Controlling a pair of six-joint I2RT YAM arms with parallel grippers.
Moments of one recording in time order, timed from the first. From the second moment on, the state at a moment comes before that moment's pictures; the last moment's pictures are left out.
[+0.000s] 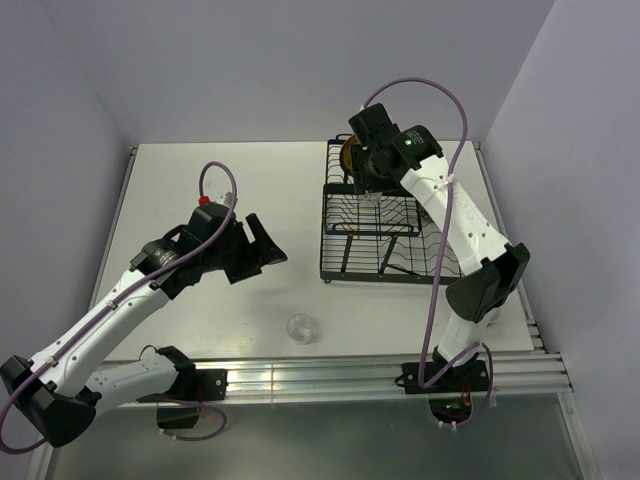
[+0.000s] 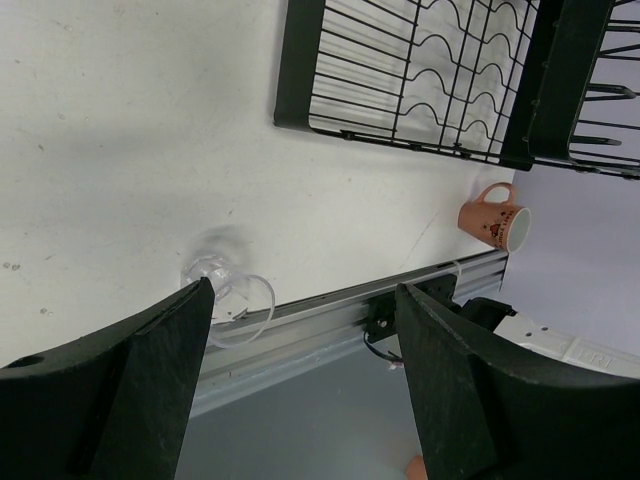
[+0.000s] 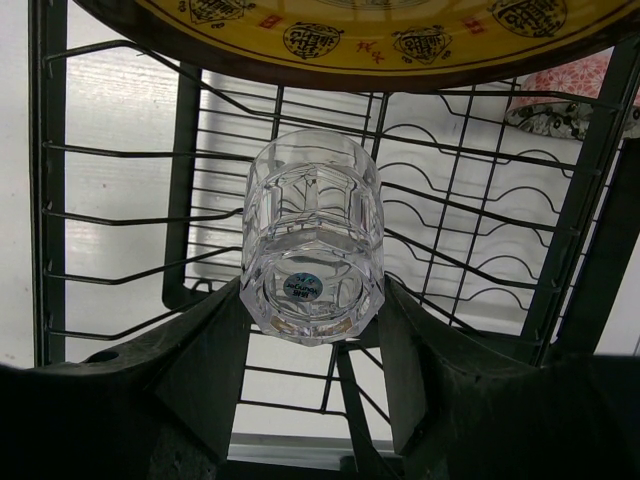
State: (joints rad) left arm -0.66 1.03 1.07 -0.78 0.07 -1.01; right arm 0.53 1.76 2.01 -1.26 0.31 0.33
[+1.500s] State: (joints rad) left arm -0.65 1.10 0.88 -0.74 0.20 -0.99; right arm 0.53 1.63 2.06 -1.29 0.27 0.33
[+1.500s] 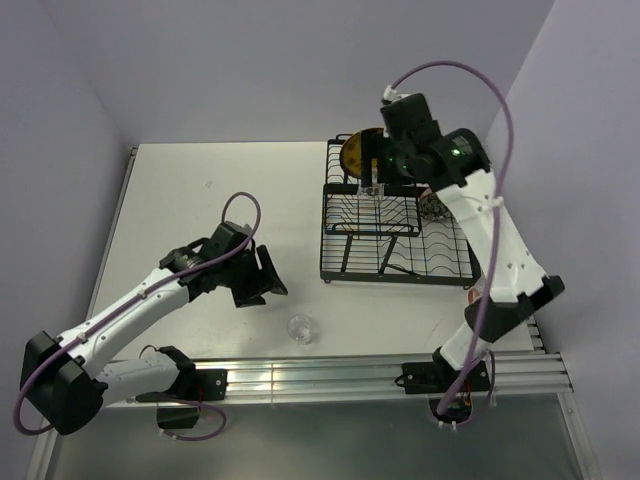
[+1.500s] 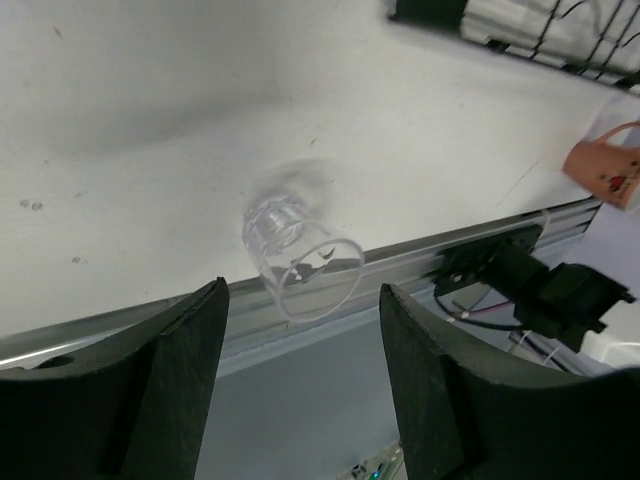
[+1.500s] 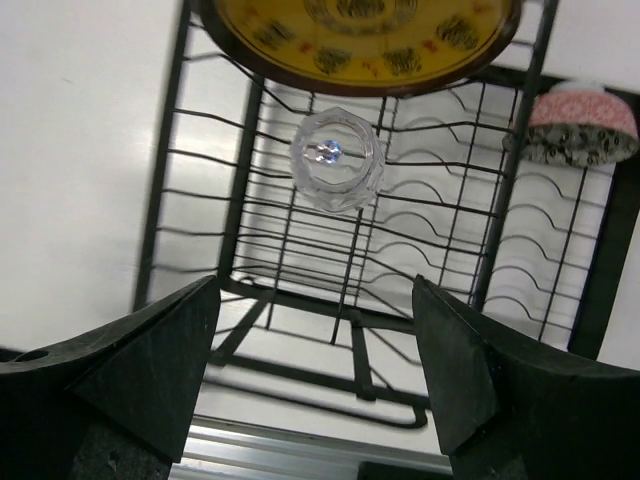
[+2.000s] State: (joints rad) left arm -0.79 1.17 0.76 -0.66 0.21 -1.03; right arm 0.53 1.30 2.05 -1.31 0.15 0.39
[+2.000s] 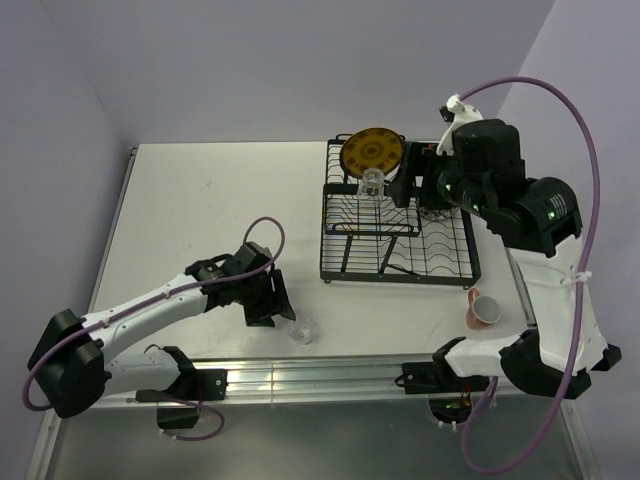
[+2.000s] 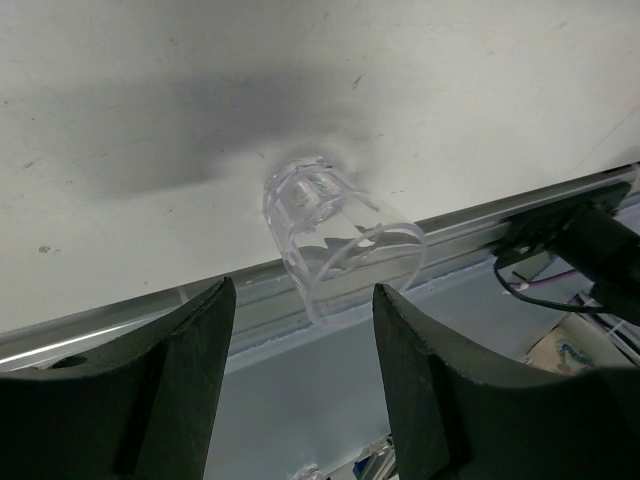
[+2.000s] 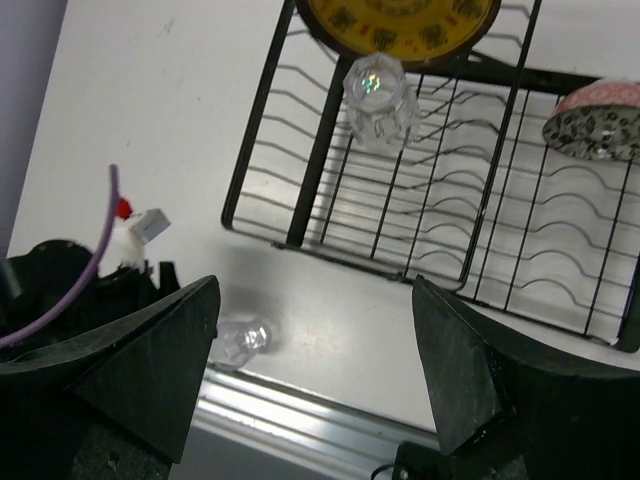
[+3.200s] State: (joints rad) left arm -0.86 0.93 1.21 -0.39 0.32 -0.96; right arm 0.48 1.06 1.57 -0.84 -0.80 0.72
